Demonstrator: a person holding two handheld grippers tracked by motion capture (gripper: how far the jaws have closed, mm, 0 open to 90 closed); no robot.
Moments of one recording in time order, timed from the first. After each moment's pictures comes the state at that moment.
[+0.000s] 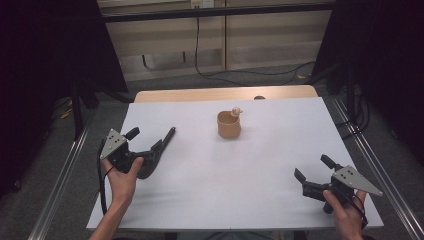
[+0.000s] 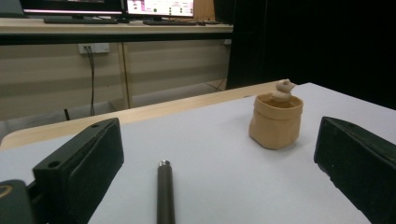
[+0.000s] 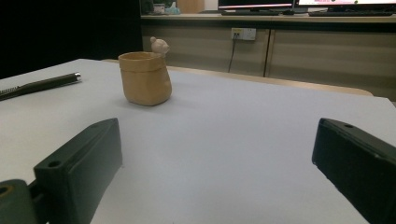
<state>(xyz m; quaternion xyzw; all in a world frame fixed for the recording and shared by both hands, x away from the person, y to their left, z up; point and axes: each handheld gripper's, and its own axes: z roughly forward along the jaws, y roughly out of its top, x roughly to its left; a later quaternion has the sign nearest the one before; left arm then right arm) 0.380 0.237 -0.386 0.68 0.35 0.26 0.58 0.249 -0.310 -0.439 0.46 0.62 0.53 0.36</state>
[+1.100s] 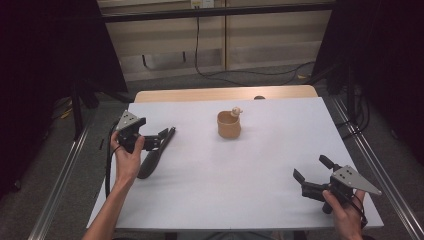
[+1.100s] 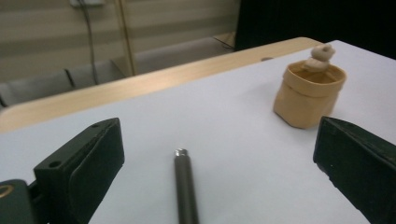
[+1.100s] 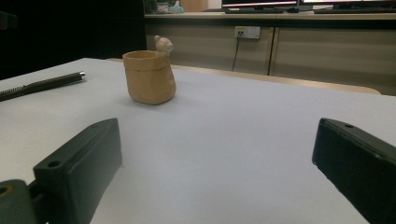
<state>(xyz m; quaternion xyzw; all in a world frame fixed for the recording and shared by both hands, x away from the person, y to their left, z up) 0.438 0.222 -0.381 0.74 0.38 0.21 0.50 0.250 -0.309 -0.440 0.45 0.63 0.53 0.35</state>
